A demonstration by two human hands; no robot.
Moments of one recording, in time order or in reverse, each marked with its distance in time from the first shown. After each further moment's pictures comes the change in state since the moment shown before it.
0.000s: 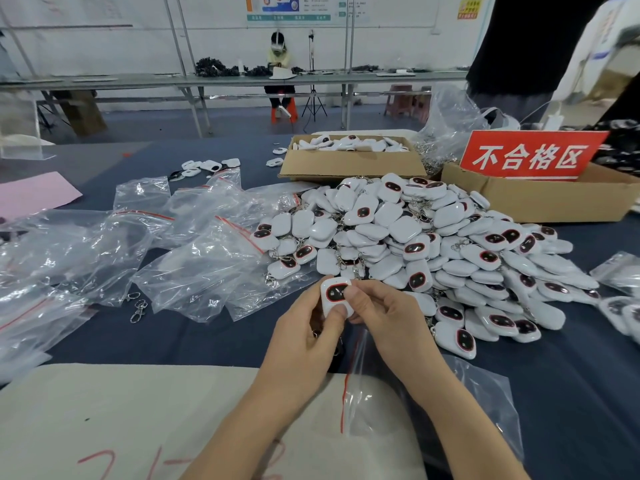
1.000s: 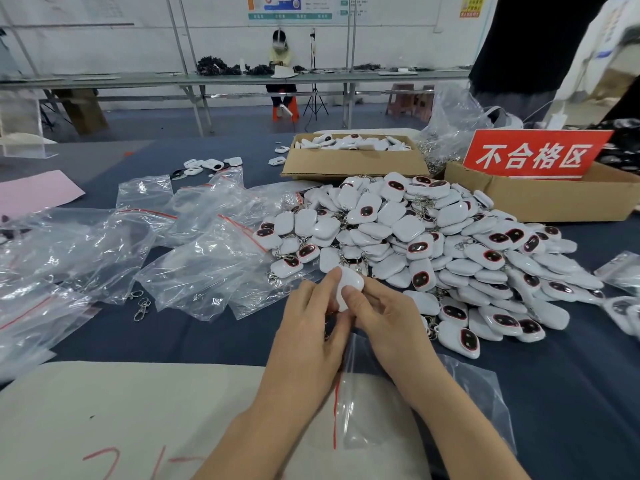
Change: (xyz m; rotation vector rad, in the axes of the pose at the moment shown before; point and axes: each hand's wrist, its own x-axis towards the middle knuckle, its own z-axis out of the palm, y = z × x) left_hand -0.003 -0.007 0.004 0.427 0.094 0.160; right_hand -0.003 0.002 0.009 0.043 -0.014 -0.019
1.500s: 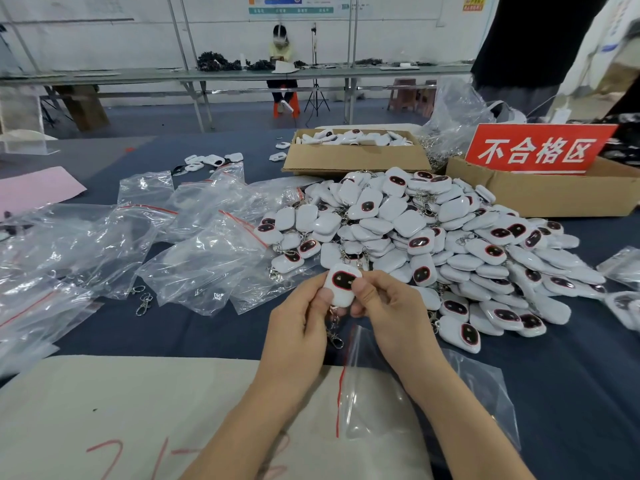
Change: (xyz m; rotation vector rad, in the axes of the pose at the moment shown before) left_hand 0.005 -0.002 -0.004 -0.368 0.066 -0.109; right_hand 0.001 -0.005 -0.001 0.027 0.064 0.020
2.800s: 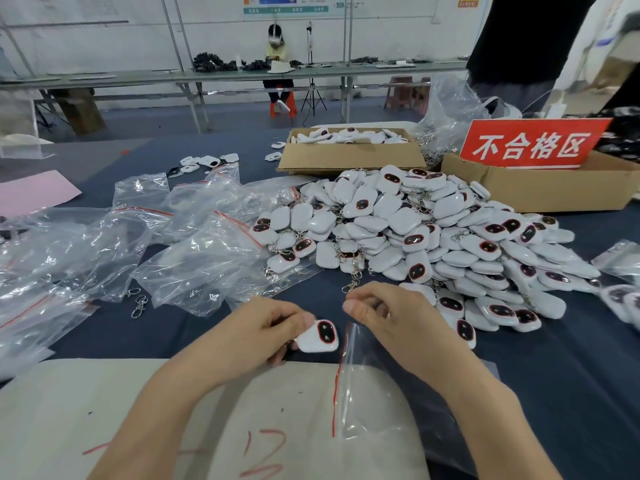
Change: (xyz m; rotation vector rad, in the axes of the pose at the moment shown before) left_hand 0.023 0.005 -0.067 0.262 -0.614 -0.305; right_hand 0.000 -0.003 -0.033 -0.645 -0.204 0.043
